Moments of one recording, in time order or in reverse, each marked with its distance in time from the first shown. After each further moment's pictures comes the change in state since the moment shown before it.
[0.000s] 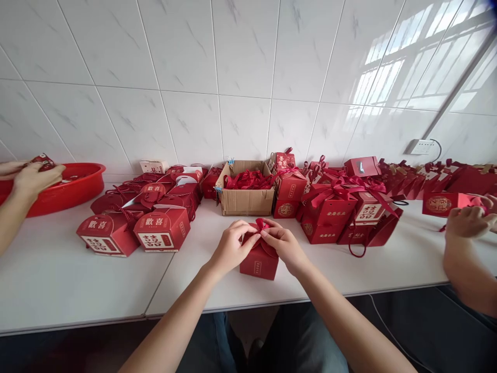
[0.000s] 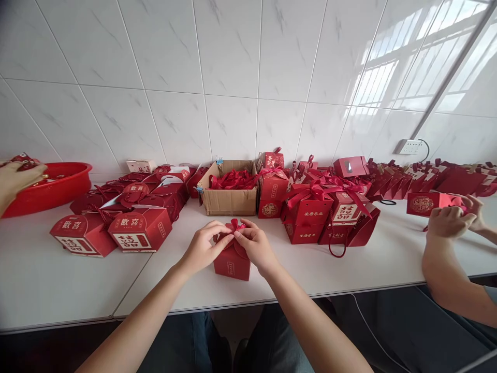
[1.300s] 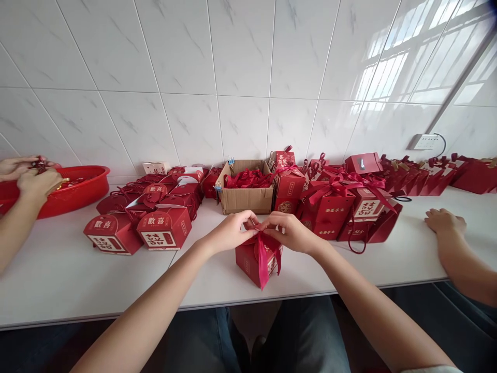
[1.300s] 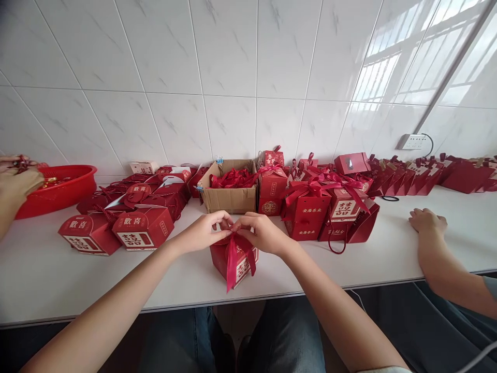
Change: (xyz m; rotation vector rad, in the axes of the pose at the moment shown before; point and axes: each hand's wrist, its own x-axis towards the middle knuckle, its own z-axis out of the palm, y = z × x) left_hand 0.030 0.024 -0.028 0.028 -0.400 -0.114; right_hand 0.016 -0.028 -0.043 -0.559 -0.358 -0.511
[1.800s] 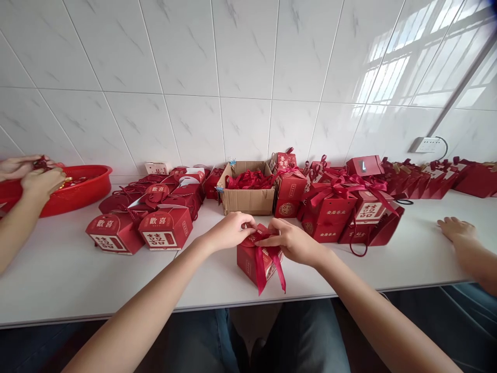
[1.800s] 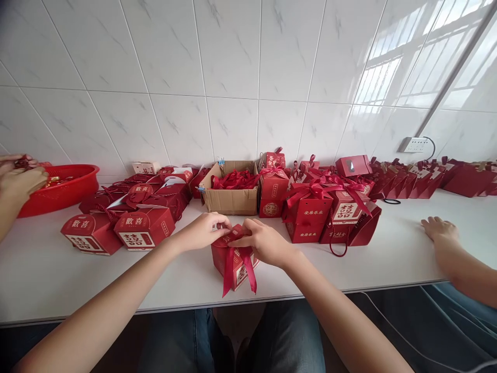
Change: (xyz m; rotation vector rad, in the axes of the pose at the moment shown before) left_hand 0.002 0.003 -0.008 0.212 -0.014 0.005; right_hand -0.014 0.007 0.008 -0.447 -0.107 -0.220
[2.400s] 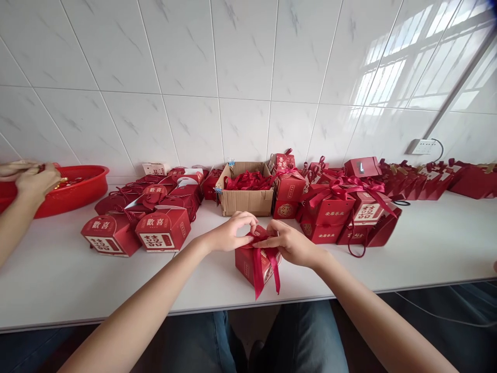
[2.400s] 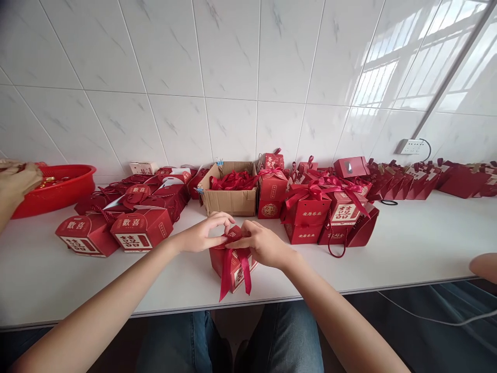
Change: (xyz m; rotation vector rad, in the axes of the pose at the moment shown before) left_hand 0.000 -0.018 0.001 -0.075 -0.087 0.179; right_hand -0.001 0.004 0.003 0.154 0.008 0.017
